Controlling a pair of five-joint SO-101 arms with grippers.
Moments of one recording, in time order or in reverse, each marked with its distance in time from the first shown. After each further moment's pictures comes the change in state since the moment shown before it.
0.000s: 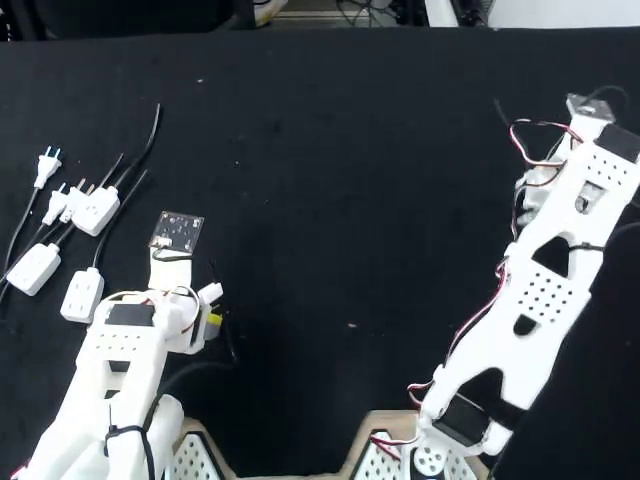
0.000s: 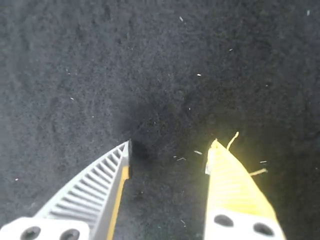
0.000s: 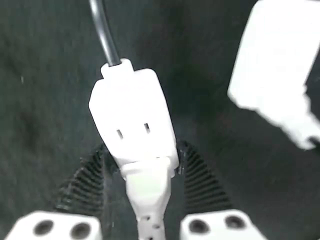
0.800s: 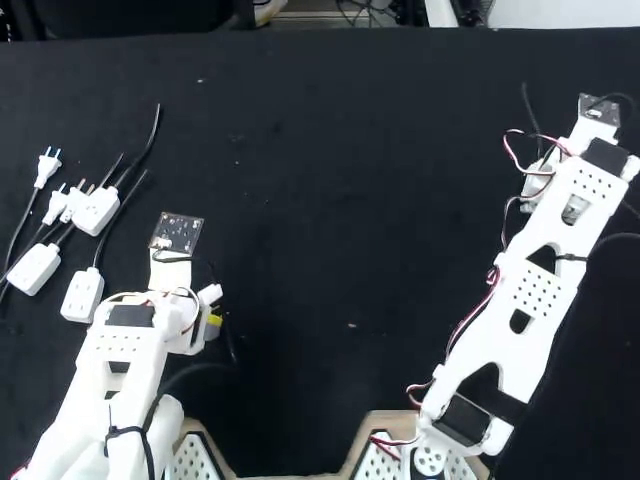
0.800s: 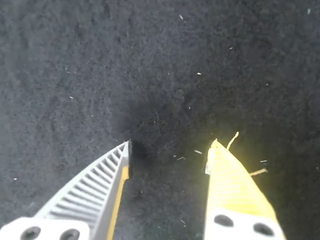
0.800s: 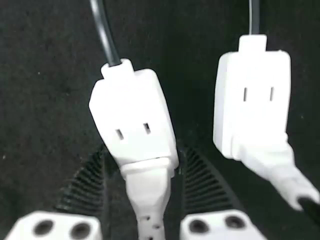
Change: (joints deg) left arm 0.0 -0.1 0.5 0.0 0.0; right arm 0.0 14.7 -16.9 -4.3 -6.3
